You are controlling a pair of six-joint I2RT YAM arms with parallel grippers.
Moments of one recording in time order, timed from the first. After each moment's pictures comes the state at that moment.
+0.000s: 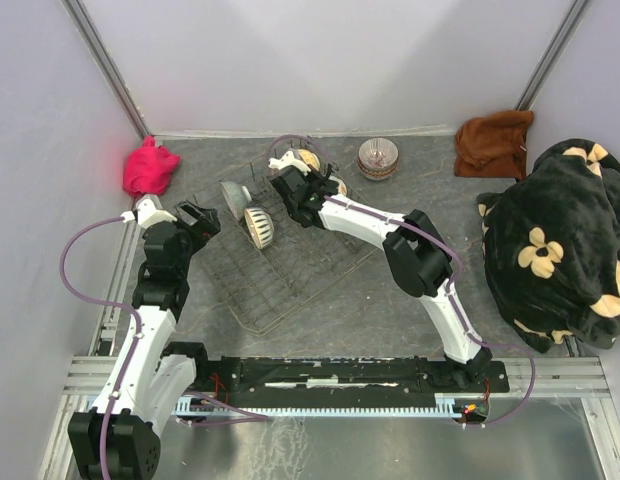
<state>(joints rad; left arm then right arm) -0.03 0.76 0.54 -0.06 -0.16 -0.64 0.82 2.27 1.86 -0.34 1.01 -0.28</state>
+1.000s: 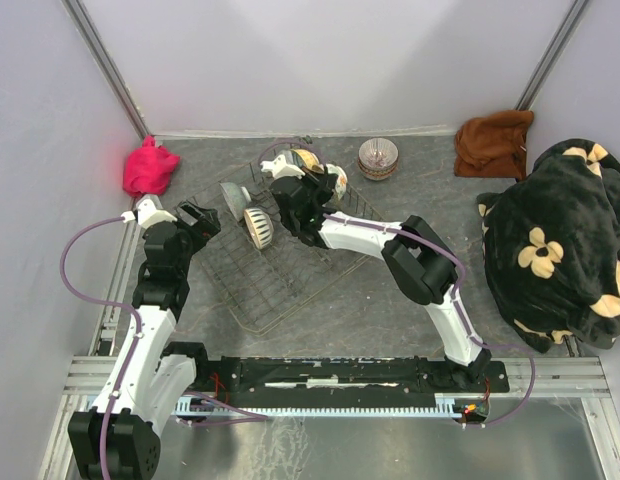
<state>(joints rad) -0.03 0.77 0.54 -0.06 -0.16 -0.64 0.87 2.20 1.64 0.23 1.20 -0.63</state>
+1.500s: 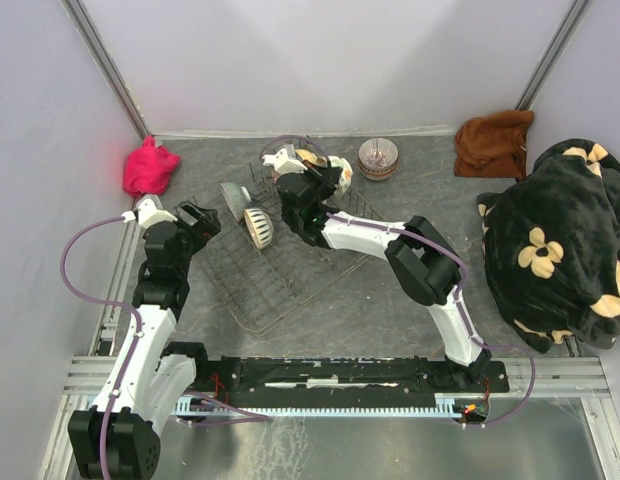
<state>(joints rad) -0.03 0.77 0.54 -0.06 -0.16 -0.64 0.88 2.17 1.61 0.42 1.26 -0.80</state>
